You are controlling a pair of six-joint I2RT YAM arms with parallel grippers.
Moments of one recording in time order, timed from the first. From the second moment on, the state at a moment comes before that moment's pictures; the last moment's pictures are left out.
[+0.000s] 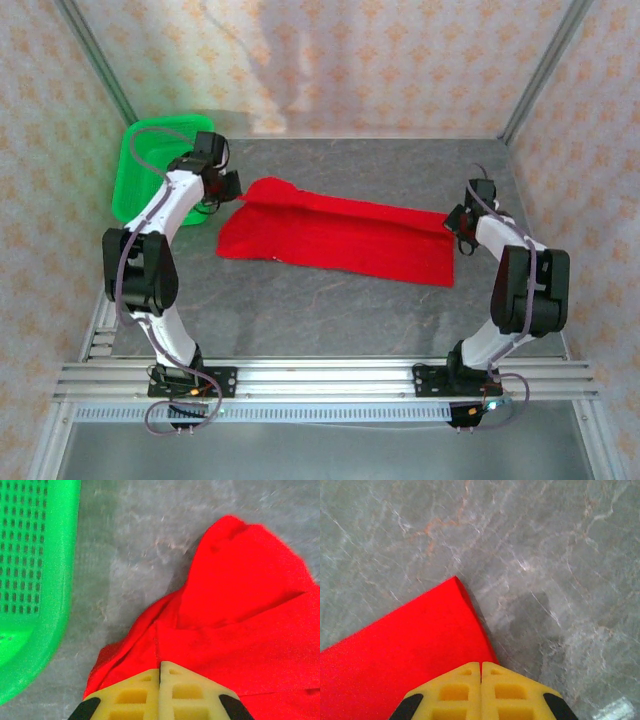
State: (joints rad) left arm -0.05 1.79 1.46 -0.76 -0.02 -0.38; right arm -0.13 1.61 0.94 -0.35 0.06 0.56
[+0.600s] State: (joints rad) left arm -0.08 1.89 1.37 -0.74 -0.13 -0.47; right arm -0.13 1.61 0.88 -0.34 0.03 0.63
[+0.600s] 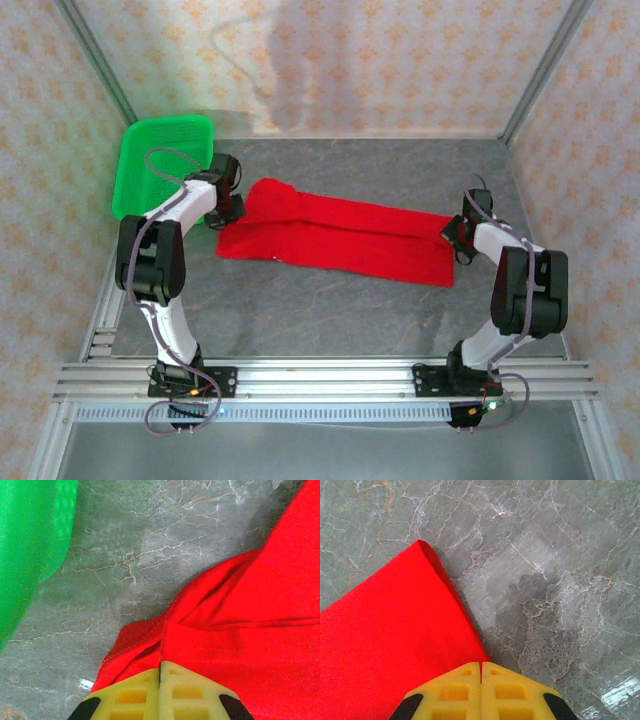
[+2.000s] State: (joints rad) left arm -0.22 2.35 2.08 -1.00 0.05 -0.26; right arm -0.05 1.33 0.78 -0.38 -0.44 0.53
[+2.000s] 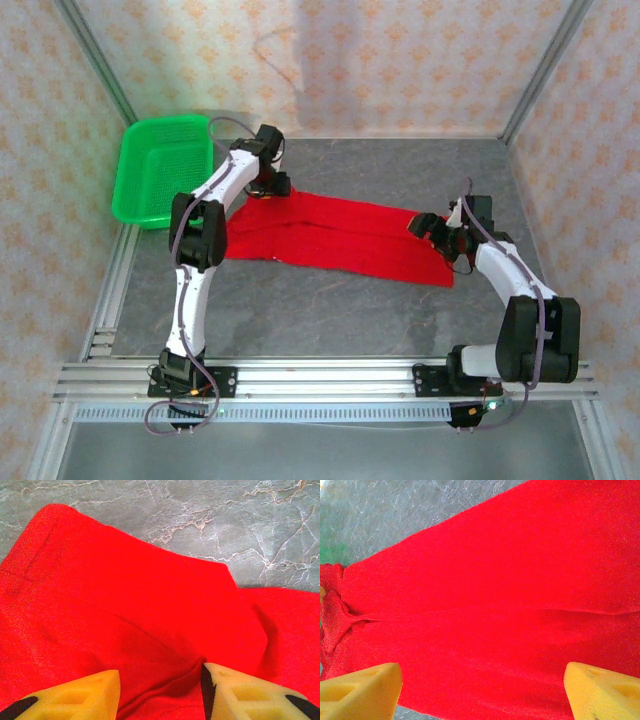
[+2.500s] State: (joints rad) left arm -0.23 2.35 2.08 -1.01 0.10 -0.20; right arm -0.05 1.37 0.79 -0.38 -0.45 0.53
